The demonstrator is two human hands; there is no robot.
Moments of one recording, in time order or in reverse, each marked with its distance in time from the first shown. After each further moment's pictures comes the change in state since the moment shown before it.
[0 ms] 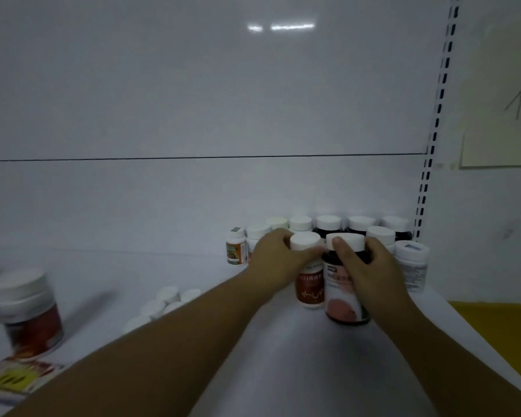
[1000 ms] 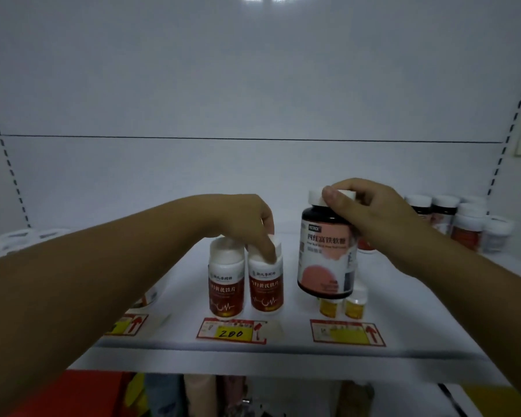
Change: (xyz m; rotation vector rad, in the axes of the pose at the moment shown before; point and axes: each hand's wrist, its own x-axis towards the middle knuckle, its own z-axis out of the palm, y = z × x) left_hand -0.048 -0.050 -0.318 0.773 -0.531 -0.045; right_hand -0.111 -0.194 0.210 -0.144 -0.311 -0.077
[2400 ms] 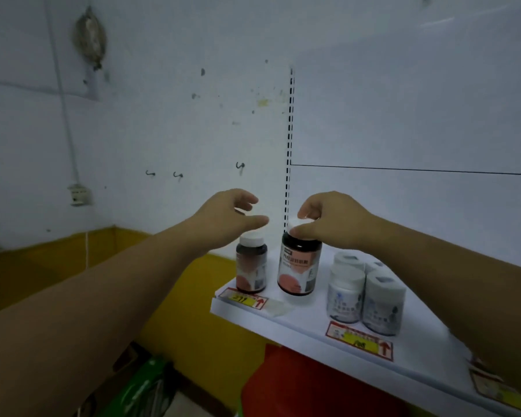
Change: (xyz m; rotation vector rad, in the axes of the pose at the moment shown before) left_hand -0.289 -0.421 -0.110 -0.434 0.827 -0.306; right_hand 0.099 -0.214 0.465 -0.354 -0.423 -0.310
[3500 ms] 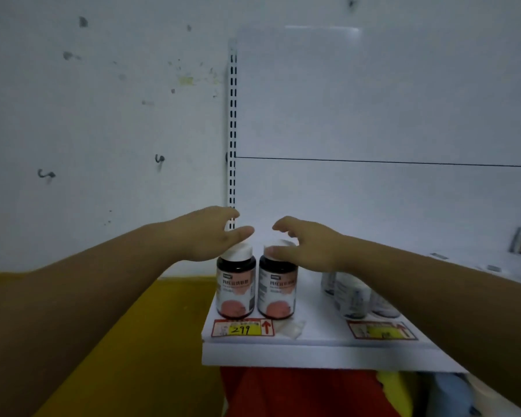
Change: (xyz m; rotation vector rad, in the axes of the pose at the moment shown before) left_hand 0.108 -0.086 -0.011 0.479 -0.486 0.388; right_hand 0.044 -0.012 0.083 -0.227 -0.067 0.332
